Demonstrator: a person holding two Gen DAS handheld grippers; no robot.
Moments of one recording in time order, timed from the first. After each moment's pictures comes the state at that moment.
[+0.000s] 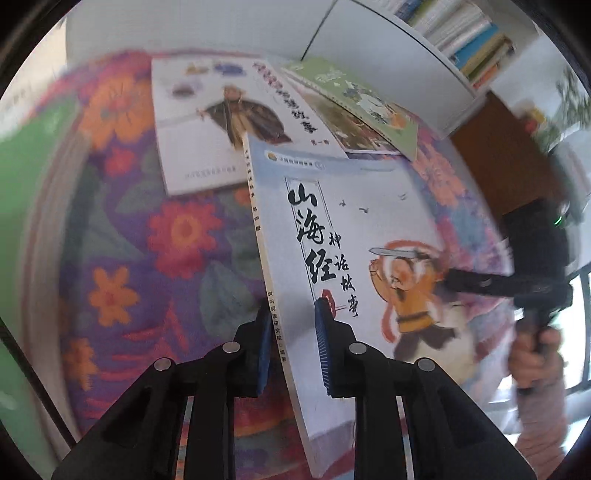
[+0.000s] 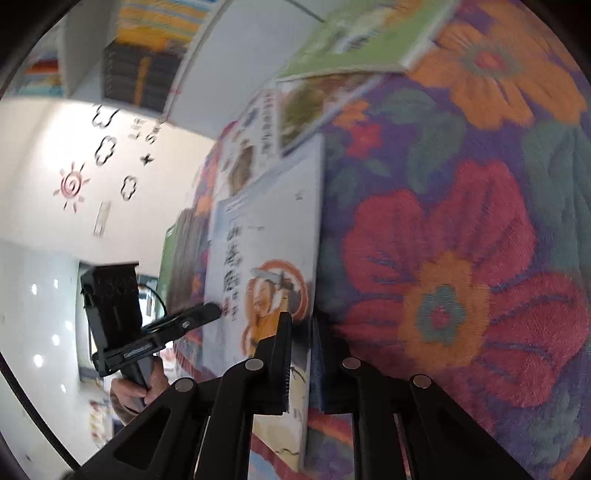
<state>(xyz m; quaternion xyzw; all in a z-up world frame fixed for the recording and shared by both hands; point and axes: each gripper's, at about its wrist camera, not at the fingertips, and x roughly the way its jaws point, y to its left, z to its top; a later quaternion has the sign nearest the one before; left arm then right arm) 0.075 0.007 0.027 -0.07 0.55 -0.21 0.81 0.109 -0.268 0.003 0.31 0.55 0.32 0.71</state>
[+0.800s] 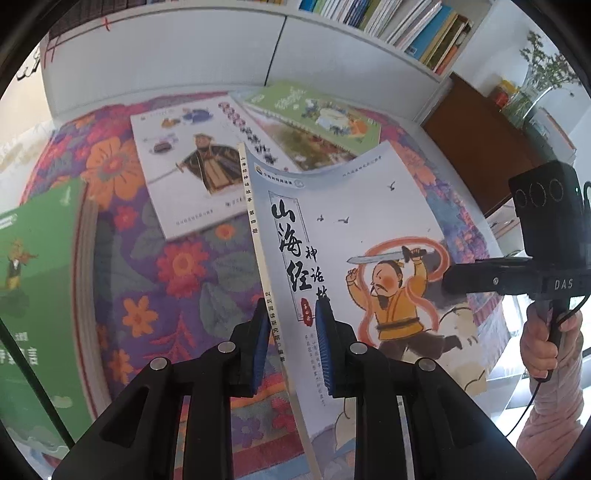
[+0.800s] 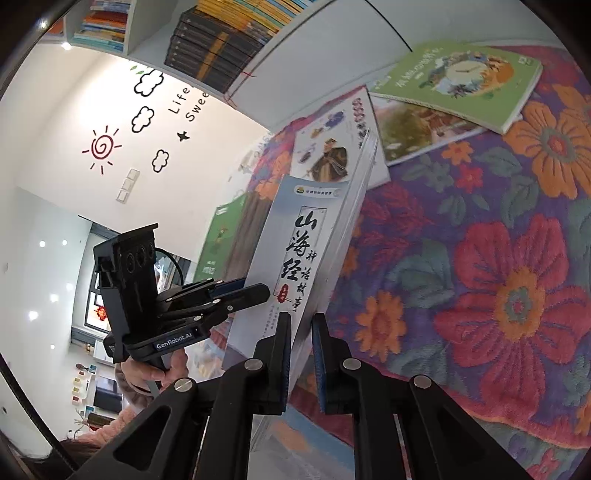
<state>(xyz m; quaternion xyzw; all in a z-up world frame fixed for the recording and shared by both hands) 0.070 0.007 0.076 -0.03 0.52 -0.24 0.82 0.090 -0.220 0.069 0.25 0.52 0.35 0.74</state>
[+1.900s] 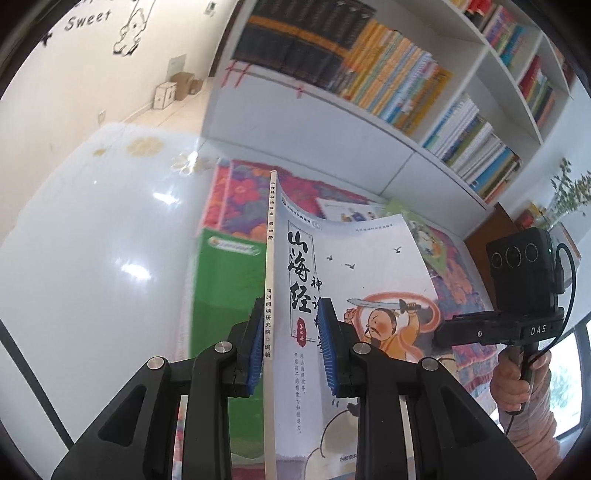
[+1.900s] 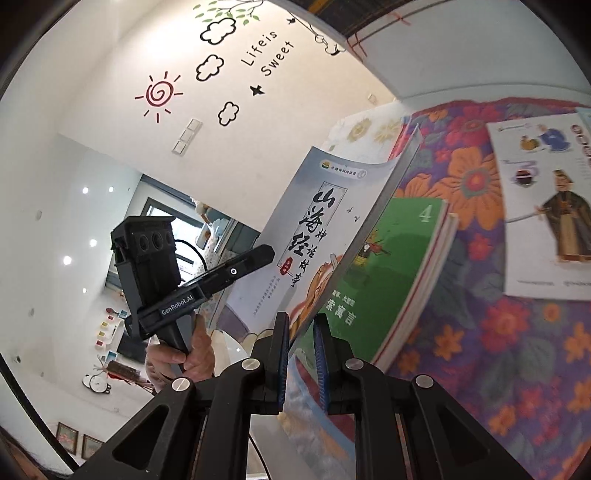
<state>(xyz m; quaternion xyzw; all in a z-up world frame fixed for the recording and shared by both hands) 0.080 0.269 0.122 -0.16 0.43 -0.15 0.88 0.153 0.021 0.094 0.21 0.52 0.48 0.67</state>
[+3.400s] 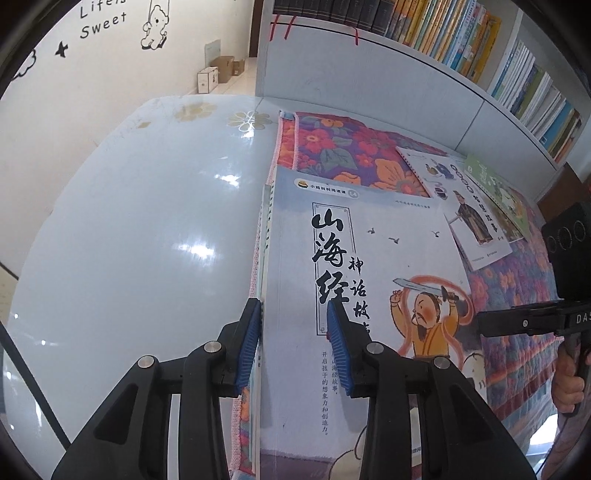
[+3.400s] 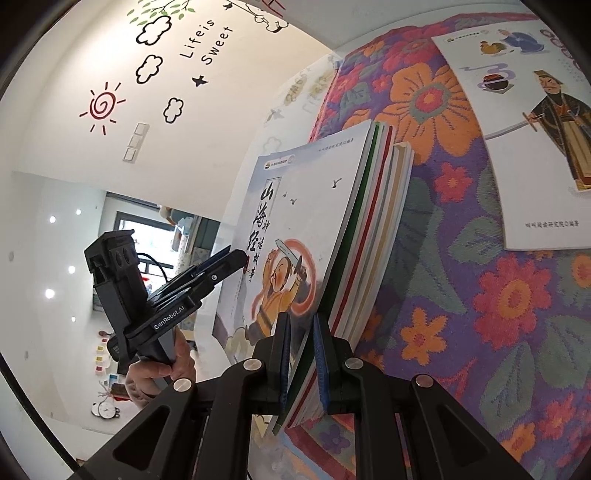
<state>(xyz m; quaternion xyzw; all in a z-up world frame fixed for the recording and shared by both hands) 0.092 0.267 0.064 -0.06 0.49 -0.04 0.87 0.170 0.026 0.027 0.23 0.59 0.41 0.66</state>
